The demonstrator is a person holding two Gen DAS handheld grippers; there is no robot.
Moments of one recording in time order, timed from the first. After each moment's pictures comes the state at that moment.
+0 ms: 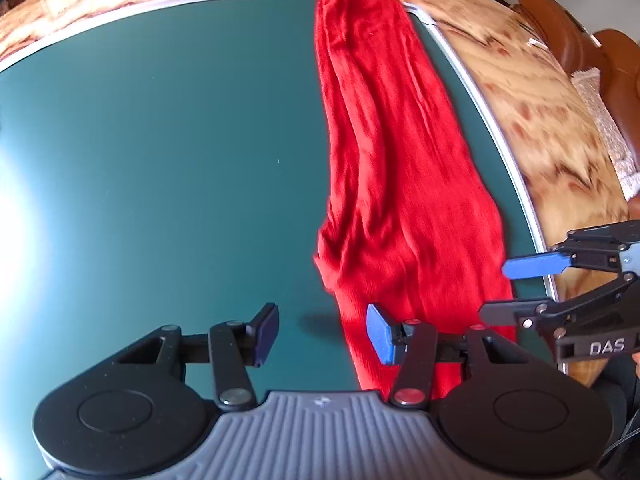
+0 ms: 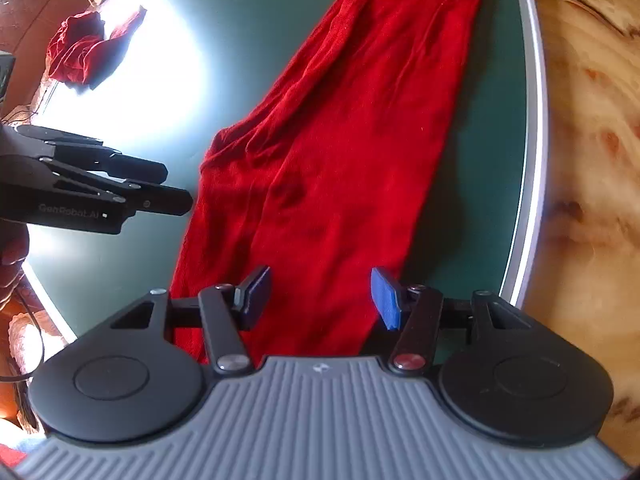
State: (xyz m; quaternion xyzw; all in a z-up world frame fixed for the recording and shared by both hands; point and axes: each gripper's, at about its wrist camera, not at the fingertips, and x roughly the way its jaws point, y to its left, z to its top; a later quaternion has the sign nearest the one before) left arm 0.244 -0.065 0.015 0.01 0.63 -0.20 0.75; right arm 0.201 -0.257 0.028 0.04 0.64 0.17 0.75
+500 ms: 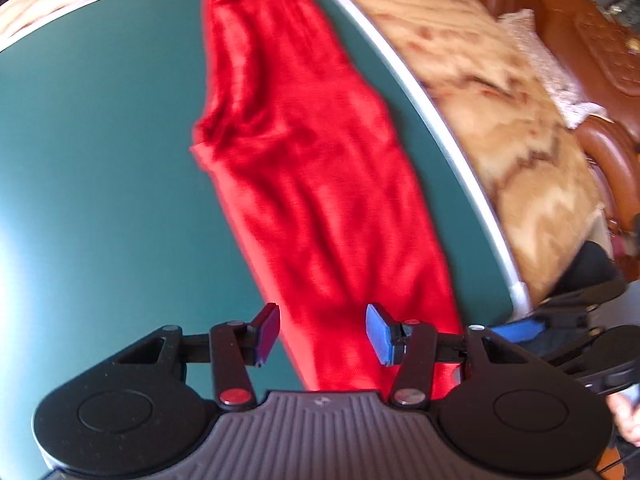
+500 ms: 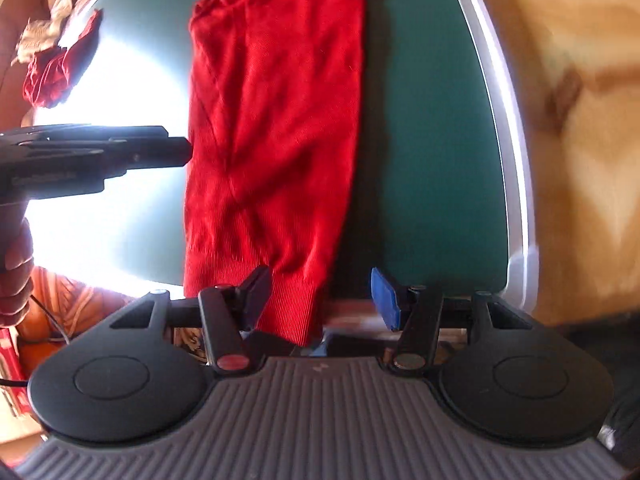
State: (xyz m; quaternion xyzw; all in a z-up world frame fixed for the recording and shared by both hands) left arm 0.164 -0.093 0.035 0.04 0.63 -0.31 0.71; right arm 0.039 -0.278 0.027 0.21 0.69 0.08 0.69
